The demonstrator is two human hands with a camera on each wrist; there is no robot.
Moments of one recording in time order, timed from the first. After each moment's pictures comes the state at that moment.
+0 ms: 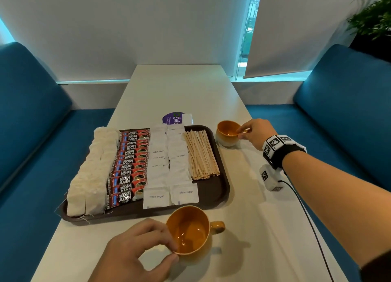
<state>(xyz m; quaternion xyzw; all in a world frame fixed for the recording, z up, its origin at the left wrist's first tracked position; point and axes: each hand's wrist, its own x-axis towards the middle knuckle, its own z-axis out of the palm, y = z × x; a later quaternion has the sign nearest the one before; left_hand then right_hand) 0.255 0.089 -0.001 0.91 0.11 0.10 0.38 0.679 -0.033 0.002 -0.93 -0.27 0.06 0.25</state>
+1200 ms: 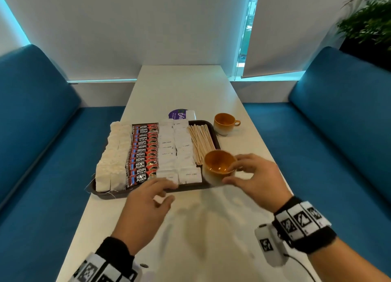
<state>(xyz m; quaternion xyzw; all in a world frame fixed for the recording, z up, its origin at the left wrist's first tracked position) 0.253 0.090 0.011 0.87 0.19 0.21 0.40 0.455 -0.121 0.040 -0.85 -0.34 0.07 0.39</state>
